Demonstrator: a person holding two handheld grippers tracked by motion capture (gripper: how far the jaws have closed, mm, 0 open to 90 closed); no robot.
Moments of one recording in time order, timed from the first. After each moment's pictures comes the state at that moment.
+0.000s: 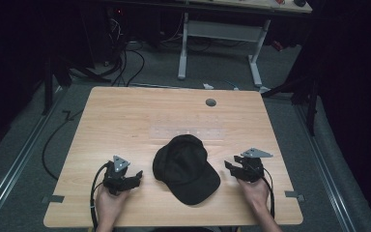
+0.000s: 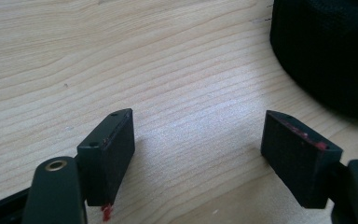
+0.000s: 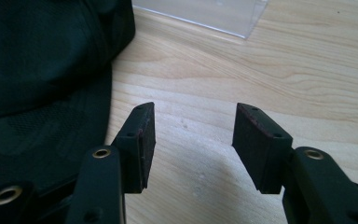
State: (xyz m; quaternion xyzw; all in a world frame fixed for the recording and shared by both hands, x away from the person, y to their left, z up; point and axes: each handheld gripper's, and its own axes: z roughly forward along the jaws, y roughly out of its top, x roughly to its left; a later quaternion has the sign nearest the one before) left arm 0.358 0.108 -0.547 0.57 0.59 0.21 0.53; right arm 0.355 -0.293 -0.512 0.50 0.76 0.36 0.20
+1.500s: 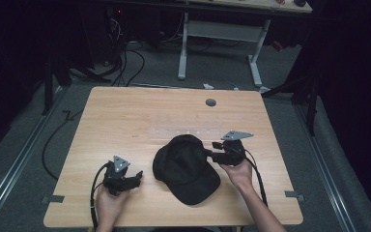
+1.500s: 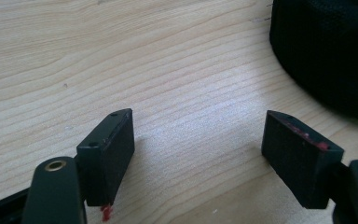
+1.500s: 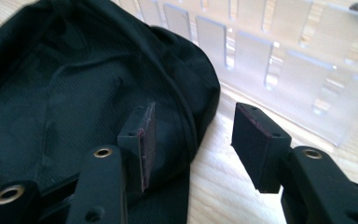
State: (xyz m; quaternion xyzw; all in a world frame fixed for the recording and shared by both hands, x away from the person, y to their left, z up) left arm 0.358 0.108 -0.547 0.57 0.59 0.21 0.53; right arm 0.398 -0.237 -0.475 0.41 0.80 0.40 0.15
